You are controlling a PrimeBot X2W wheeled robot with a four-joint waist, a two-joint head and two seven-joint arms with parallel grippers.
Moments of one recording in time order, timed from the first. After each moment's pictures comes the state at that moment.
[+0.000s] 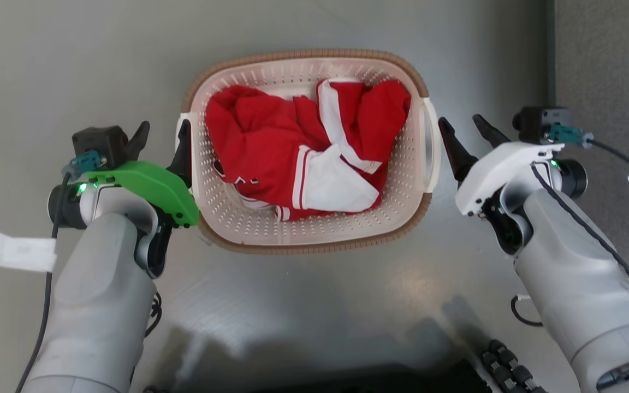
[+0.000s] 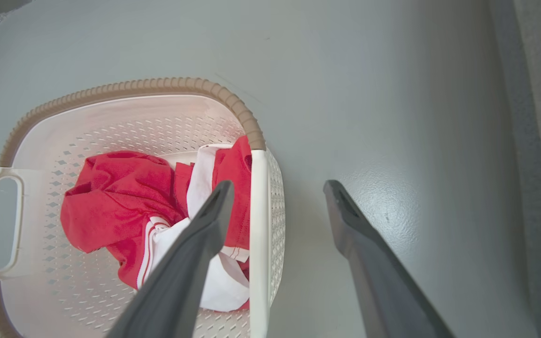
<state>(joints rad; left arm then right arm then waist) -0.70 0.03 -0.27 0.82 -0.45 -0.11 -0.18 -0.68 -0.09 0.33 0.87 0.42 0.12 -0.14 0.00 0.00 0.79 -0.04</state>
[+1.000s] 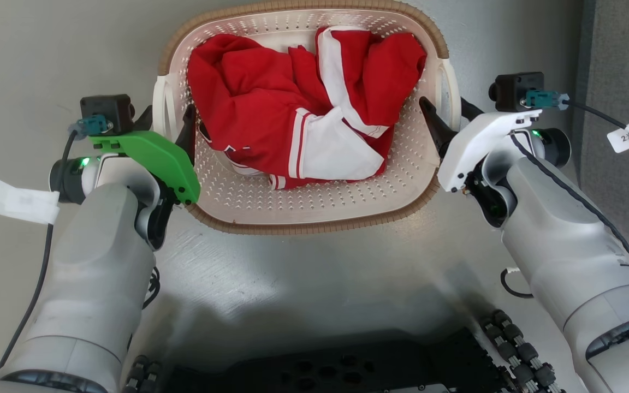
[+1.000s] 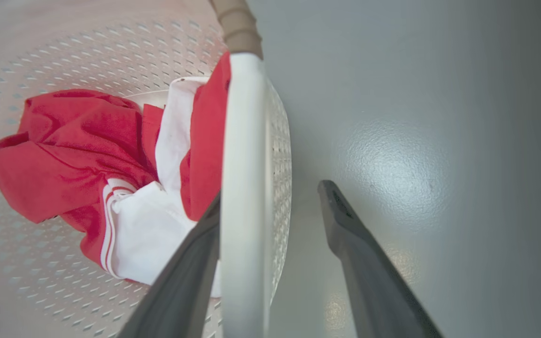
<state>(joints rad) -0.85 0.02 -0.38 1.00 -0.52 -0.11 -0.13 -0.83 -0.07 0.46 1.01 0.50 0.12 -0.11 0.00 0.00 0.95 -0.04</state>
